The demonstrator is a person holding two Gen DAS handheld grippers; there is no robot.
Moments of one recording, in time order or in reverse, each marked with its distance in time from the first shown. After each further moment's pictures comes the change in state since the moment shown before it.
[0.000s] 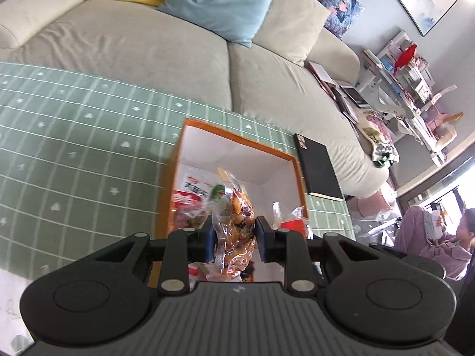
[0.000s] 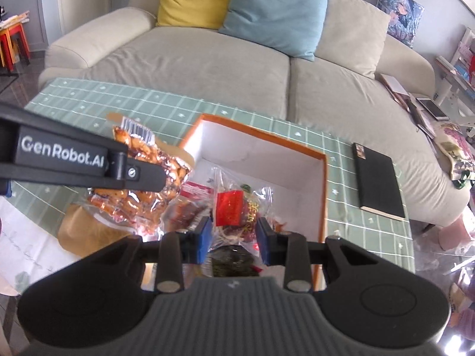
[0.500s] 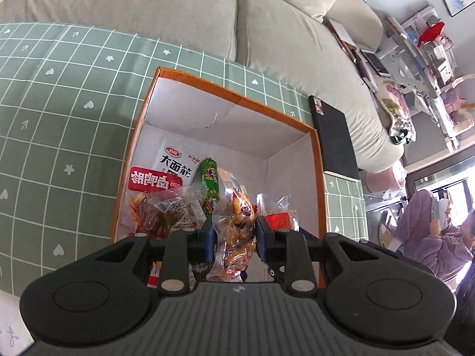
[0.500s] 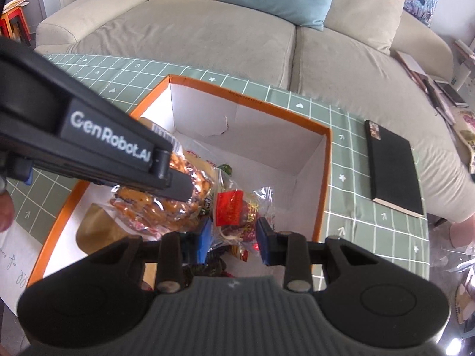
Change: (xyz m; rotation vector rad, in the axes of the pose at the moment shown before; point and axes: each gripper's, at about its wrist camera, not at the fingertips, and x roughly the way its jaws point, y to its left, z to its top) left arm 0.105 0.005 0.022 -0.067 0.203 0.030; right arm 0.093 -0.040 0.000 -0.010 0.092 0.064
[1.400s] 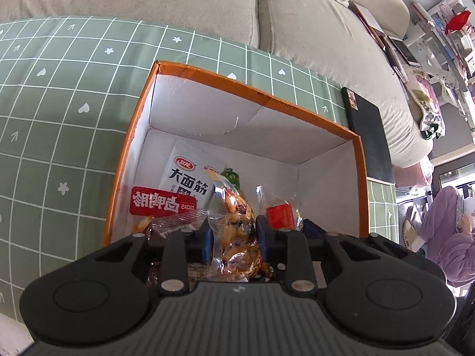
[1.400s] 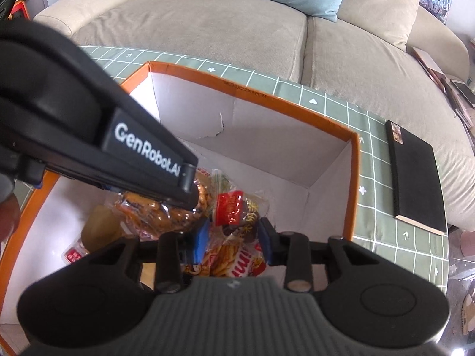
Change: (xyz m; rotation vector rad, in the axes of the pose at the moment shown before) left arm 0.045 0.001 0.028 -0.004 0.059 0.099; right arm 0.050 -0.004 0.014 -0.022 0.021 0.021
